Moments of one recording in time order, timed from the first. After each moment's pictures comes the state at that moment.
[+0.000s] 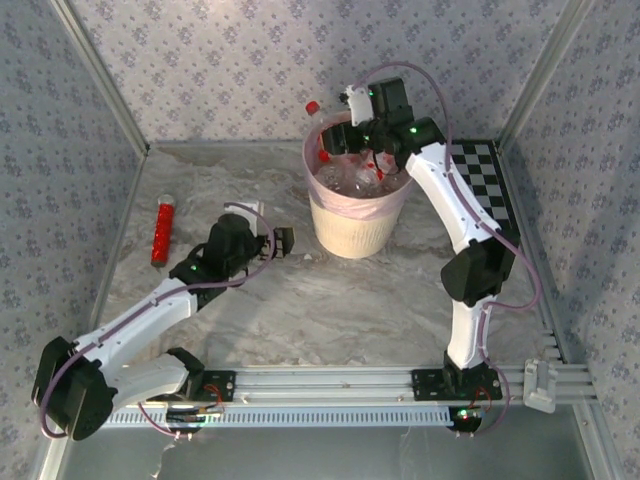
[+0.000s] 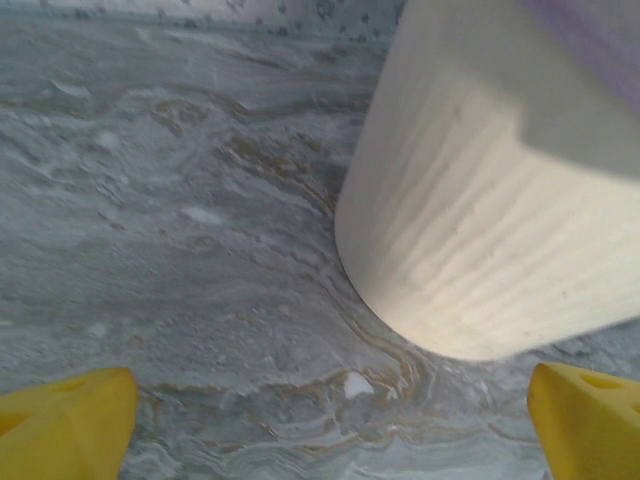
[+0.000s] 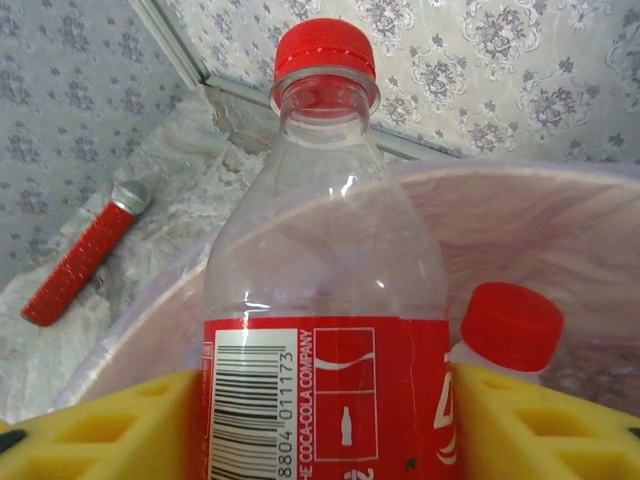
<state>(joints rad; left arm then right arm) -0.63 1.07 0.75 -0.16 -0.17 -0.41 0.43 1.95 2.17 -0.82 -0.32 0.07</state>
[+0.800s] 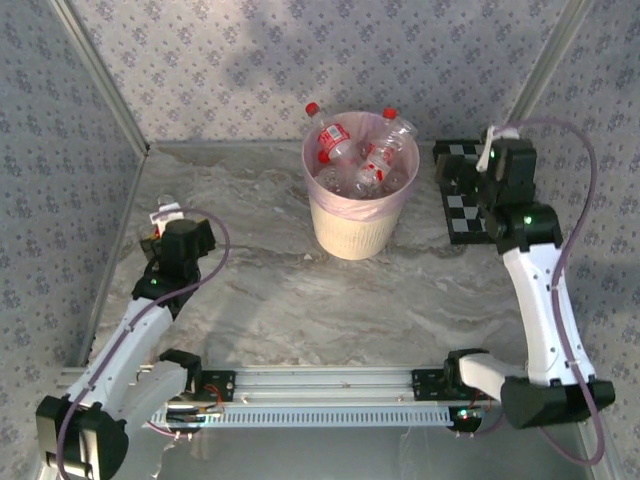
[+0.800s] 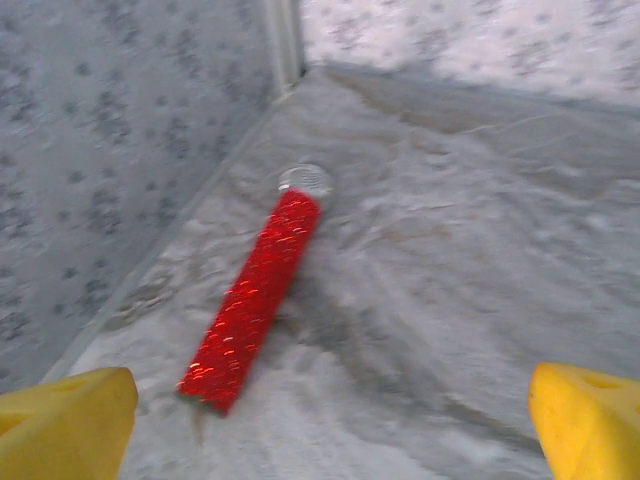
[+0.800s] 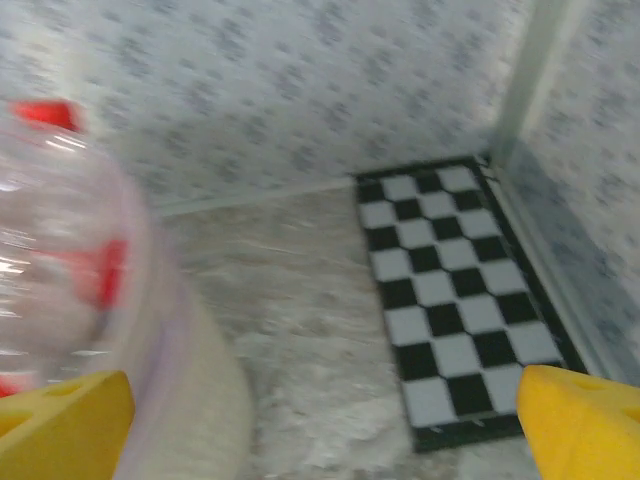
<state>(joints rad) -0.25 0.86 0.60 -0.28 -0.63 -0.28 0.08 1.10 1.34 -0.73 0.17 0.18</state>
